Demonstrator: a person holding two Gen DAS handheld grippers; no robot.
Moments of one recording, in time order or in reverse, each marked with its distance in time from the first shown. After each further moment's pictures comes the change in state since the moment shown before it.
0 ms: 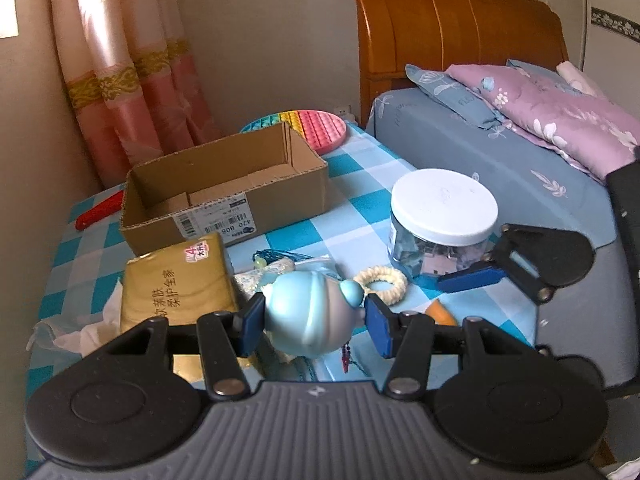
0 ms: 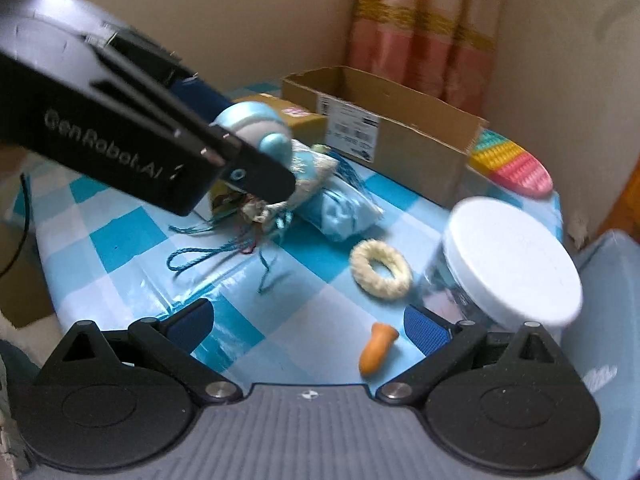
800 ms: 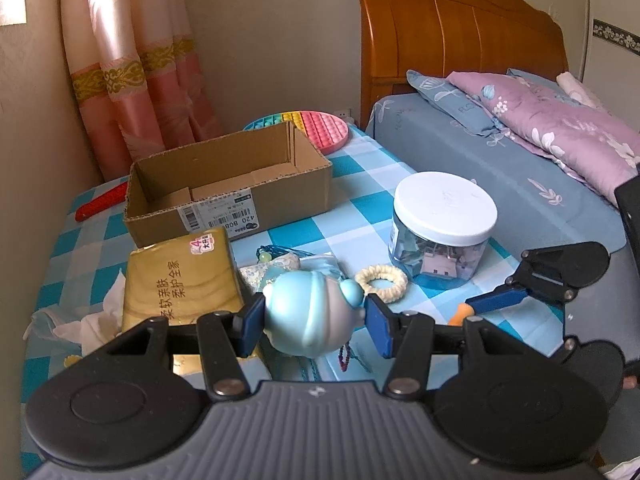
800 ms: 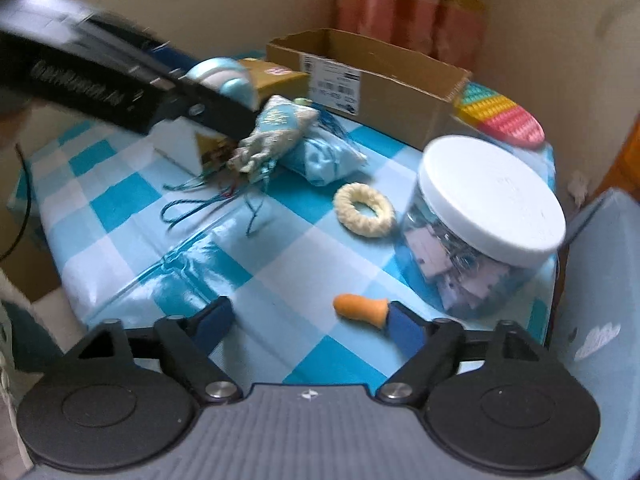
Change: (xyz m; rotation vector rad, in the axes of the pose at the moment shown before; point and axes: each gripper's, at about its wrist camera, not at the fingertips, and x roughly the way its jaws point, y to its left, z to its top) left arm -0.004 0.007 -0.005 -0.029 -0.006 -0.019; right arm -0.013 -0.018 -0.020 0.101 0.104 0.013
